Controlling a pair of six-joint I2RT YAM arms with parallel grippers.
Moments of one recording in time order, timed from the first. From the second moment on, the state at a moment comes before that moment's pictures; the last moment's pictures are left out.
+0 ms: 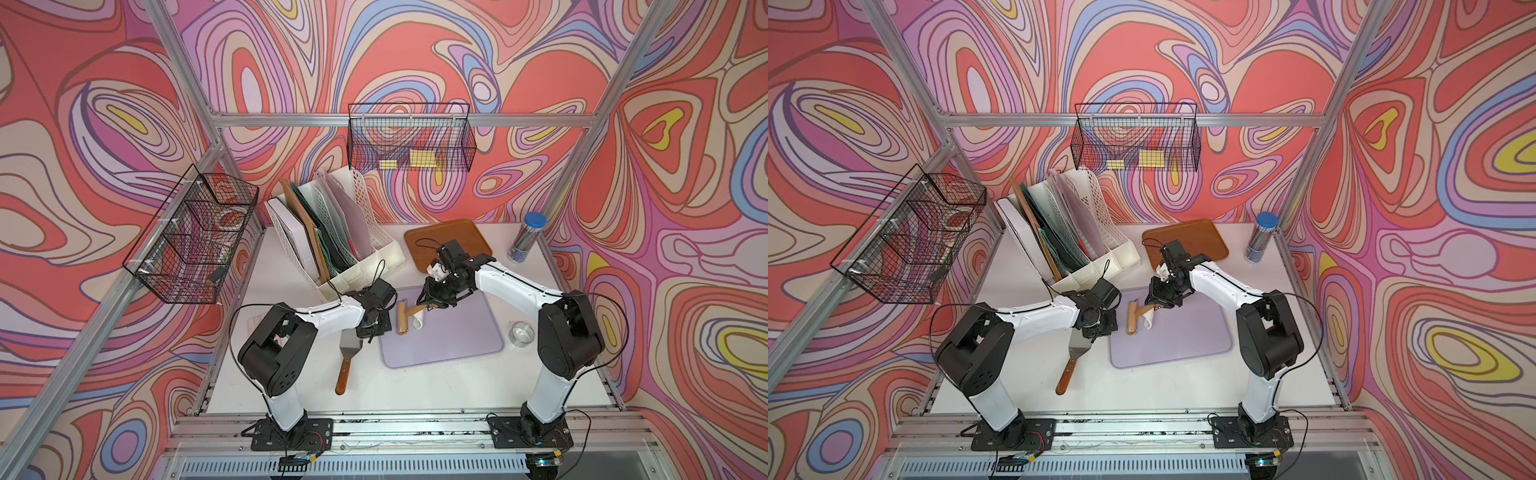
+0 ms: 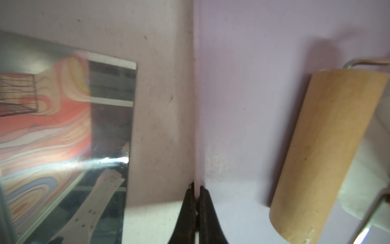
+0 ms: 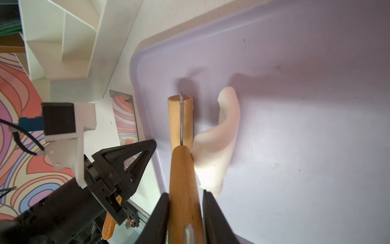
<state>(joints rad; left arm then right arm) -0.65 1.74 1.01 -0.54 -0.01 -0.81 0.46 1.81 1.35 -0.75 -0.47 0.57</state>
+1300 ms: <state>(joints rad) -0.65 1.74 1.01 -0.54 -0.01 -0.82 0.36 1.63 1.45 -1.04 -0.34 0.55</state>
